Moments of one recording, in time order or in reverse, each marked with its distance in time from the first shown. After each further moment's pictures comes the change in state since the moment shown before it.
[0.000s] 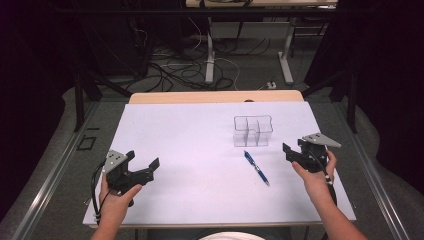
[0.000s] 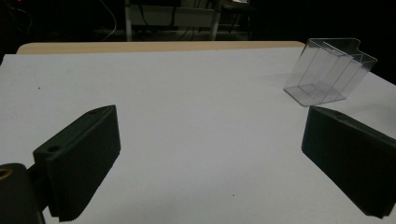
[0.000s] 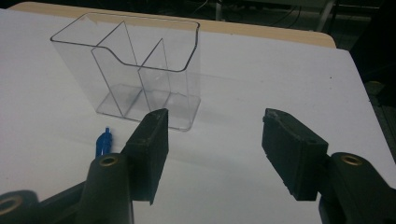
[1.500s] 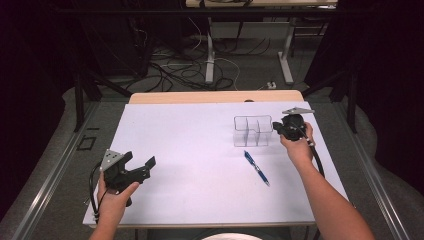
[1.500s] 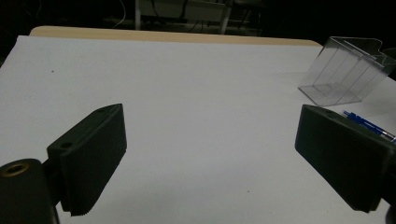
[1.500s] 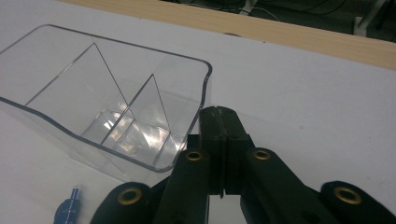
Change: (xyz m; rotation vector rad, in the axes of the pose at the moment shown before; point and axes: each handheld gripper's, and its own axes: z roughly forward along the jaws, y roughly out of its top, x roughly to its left) left arm 0.013 -0.004 0.003 0.025 0.028 -0.055; right arm -0.011 0.042 0.103 0.116 0.120 -0.055
